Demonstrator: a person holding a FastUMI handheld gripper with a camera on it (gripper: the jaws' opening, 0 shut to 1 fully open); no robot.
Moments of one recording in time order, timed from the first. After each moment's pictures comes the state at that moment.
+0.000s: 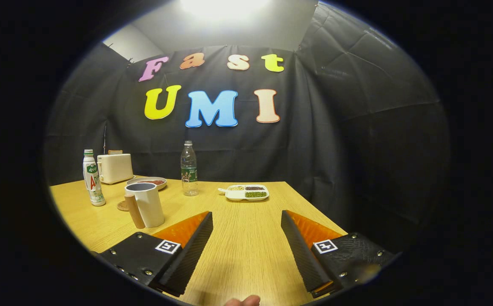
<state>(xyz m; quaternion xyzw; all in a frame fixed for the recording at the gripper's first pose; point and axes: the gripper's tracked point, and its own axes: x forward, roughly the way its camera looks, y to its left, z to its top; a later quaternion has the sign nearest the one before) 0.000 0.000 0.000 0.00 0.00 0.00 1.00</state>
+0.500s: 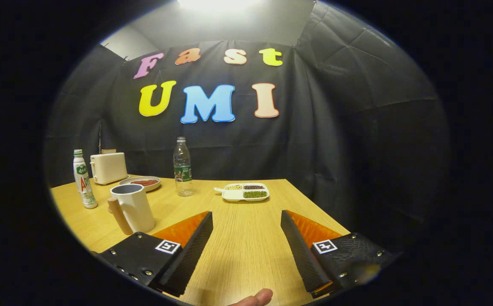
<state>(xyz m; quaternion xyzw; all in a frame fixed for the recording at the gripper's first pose) 0.050 -0.002 -0.008 0.00 0.03 -0.01 1.00</state>
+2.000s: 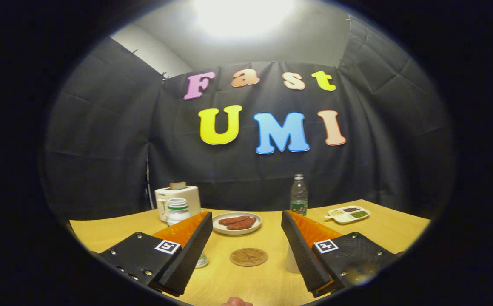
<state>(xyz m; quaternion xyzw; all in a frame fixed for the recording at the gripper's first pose) 0.017 0.349 0.084 0.02 -0.08 0.12 0.99</state>
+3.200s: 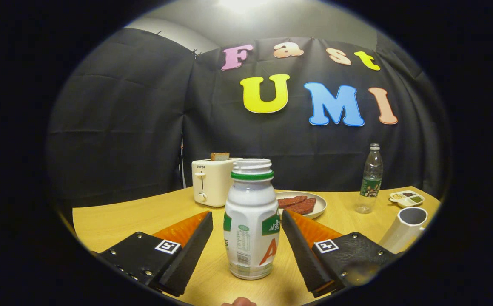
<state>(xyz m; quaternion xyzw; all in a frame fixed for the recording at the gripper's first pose) 0.085 0.486 0.010 -0.02 0.00 0.23 0.97</state>
